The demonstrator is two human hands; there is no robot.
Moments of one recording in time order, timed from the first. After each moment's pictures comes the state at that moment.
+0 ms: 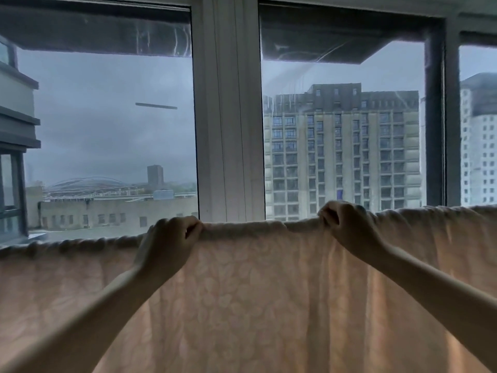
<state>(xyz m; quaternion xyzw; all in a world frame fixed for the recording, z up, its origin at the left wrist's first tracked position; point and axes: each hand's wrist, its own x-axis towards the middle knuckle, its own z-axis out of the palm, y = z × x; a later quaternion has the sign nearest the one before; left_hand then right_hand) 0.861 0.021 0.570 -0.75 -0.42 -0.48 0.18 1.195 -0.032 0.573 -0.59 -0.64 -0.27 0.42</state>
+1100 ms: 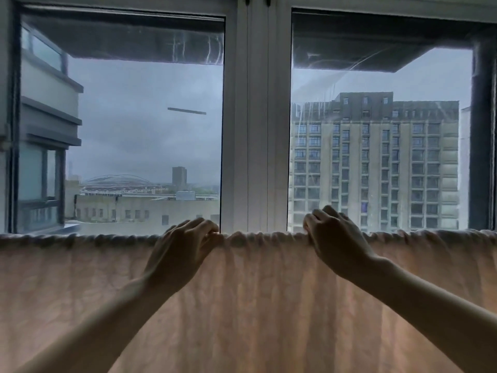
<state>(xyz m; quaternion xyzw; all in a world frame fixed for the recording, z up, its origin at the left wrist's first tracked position) 0.839 0.027 0.562 -0.78 -0.35 -0.47 0.21 1.133 -0.010 0.584 -0.55 -0.70 -0.37 0.26</state>
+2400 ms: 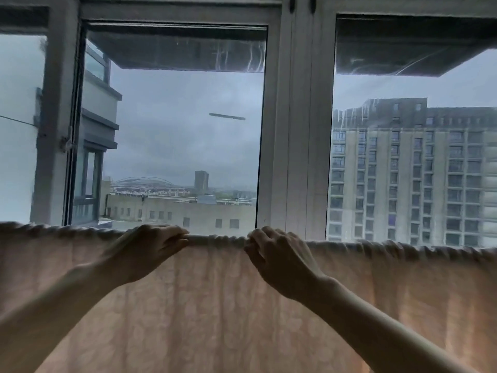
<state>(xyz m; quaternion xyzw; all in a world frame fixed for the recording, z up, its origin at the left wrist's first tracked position) 0.680 0.039 0.568 -0.80 -0.42 -0.37 0.21 0.966 0.013 0.565 -0.43 -0.80 -0.27 0.32</state>
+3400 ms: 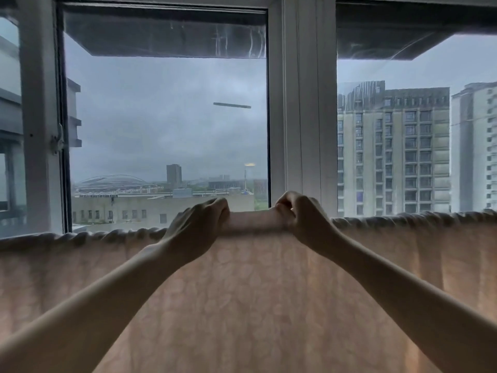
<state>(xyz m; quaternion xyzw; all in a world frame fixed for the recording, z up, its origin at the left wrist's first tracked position) 0.668 0.051 0.591 -0.81 -0.40 -0.39 0.17 0.897 0.023 0.591 -0.51 -0.72 -0.13 0.46</state>
